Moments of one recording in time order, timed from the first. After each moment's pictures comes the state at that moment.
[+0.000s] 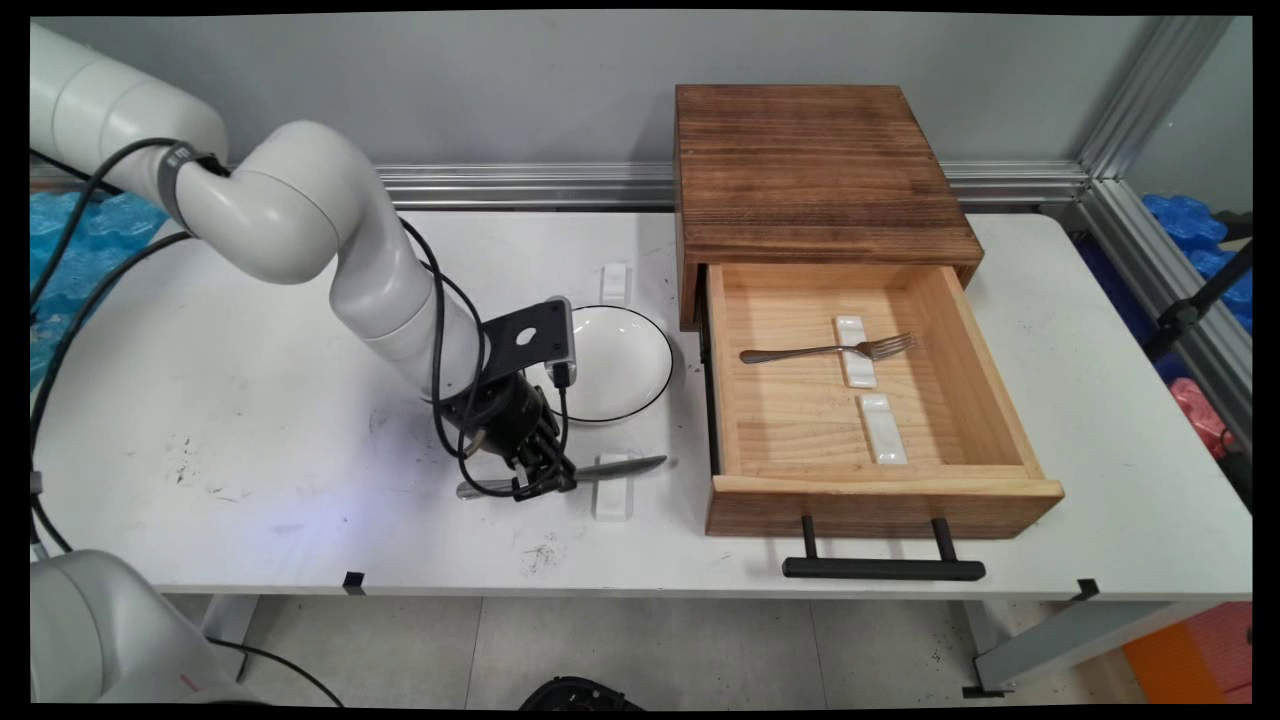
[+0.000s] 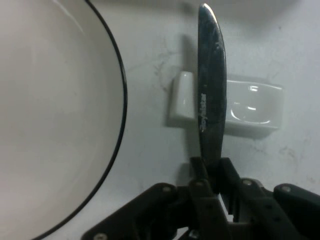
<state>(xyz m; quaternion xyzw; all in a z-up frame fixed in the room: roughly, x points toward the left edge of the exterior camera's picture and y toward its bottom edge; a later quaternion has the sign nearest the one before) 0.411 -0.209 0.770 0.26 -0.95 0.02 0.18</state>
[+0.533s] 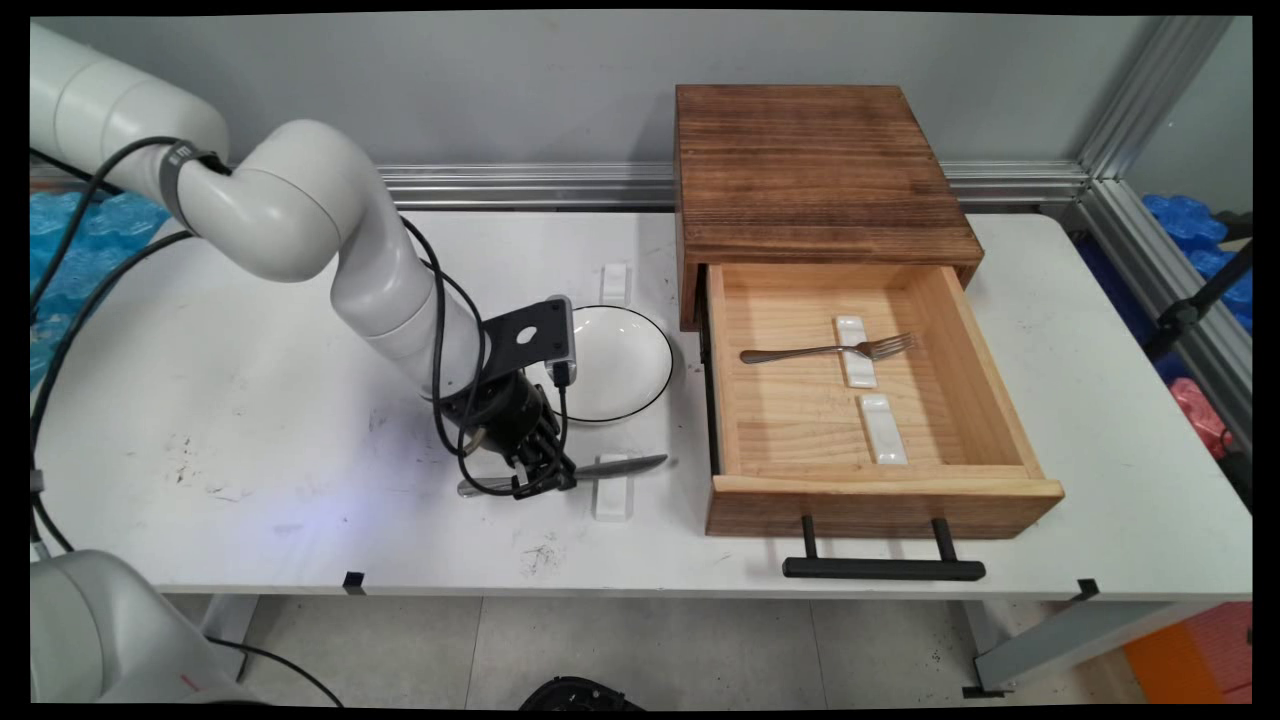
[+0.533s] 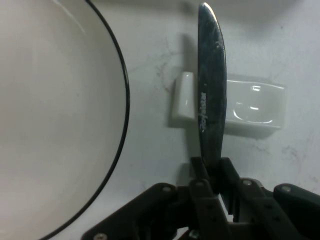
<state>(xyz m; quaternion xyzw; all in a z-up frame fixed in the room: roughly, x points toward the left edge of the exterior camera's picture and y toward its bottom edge) 0.411 -0.210 0.770 0.25 -0.95 0.02 0.18</state>
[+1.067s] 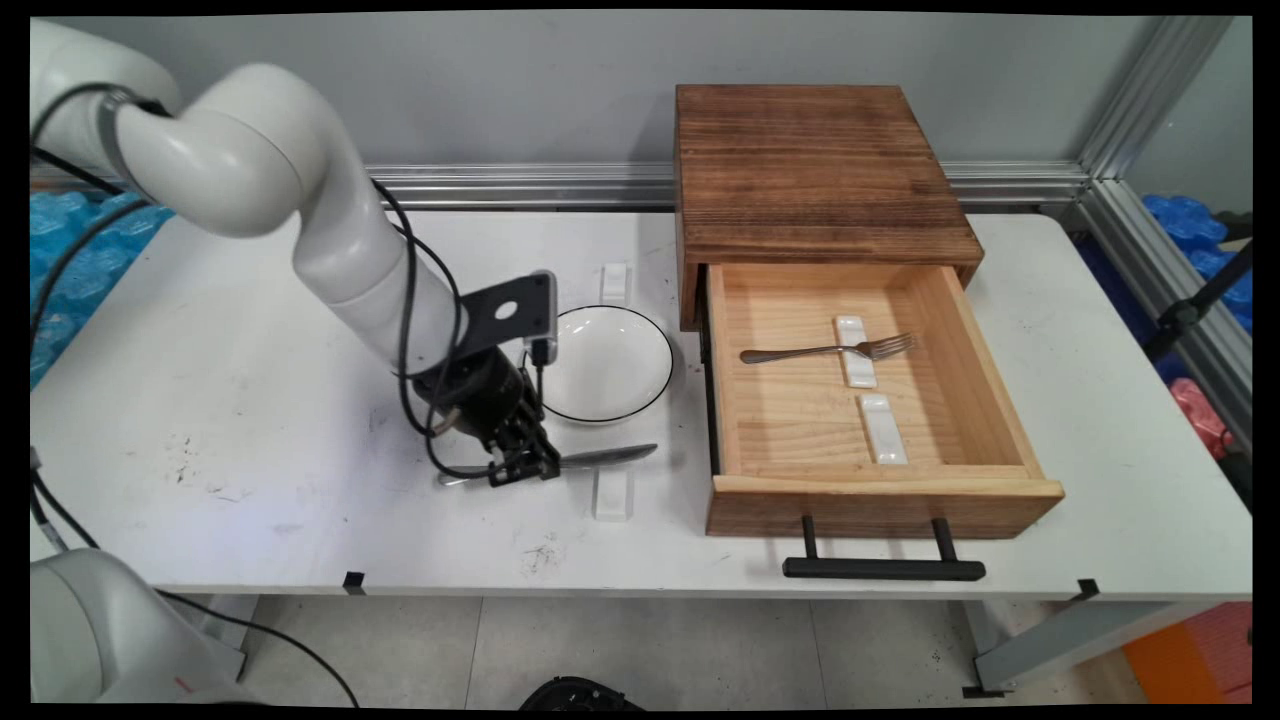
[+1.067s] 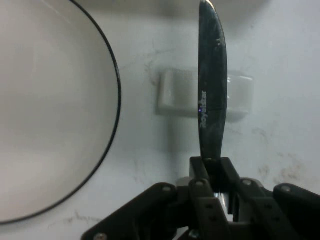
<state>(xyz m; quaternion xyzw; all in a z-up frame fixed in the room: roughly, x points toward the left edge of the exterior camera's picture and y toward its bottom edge) 0.419 -0.200 0.811 0.24 -0.96 0.02 0.18</state>
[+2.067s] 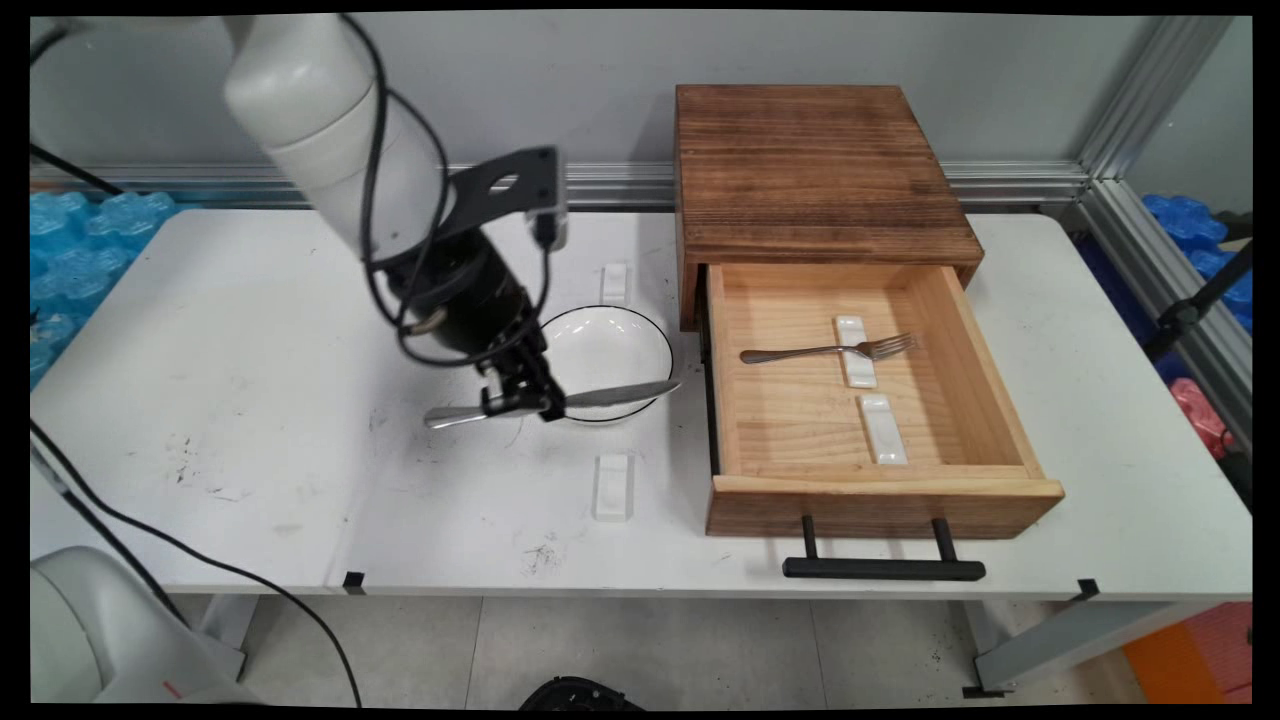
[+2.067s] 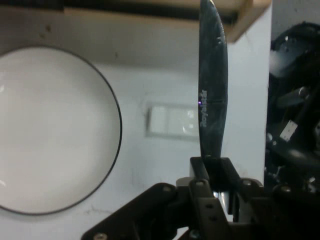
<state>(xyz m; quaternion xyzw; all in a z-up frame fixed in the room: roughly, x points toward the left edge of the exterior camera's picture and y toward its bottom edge) 0.397 -0.204 0.928 0.23 -0.96 0.01 0.17</state>
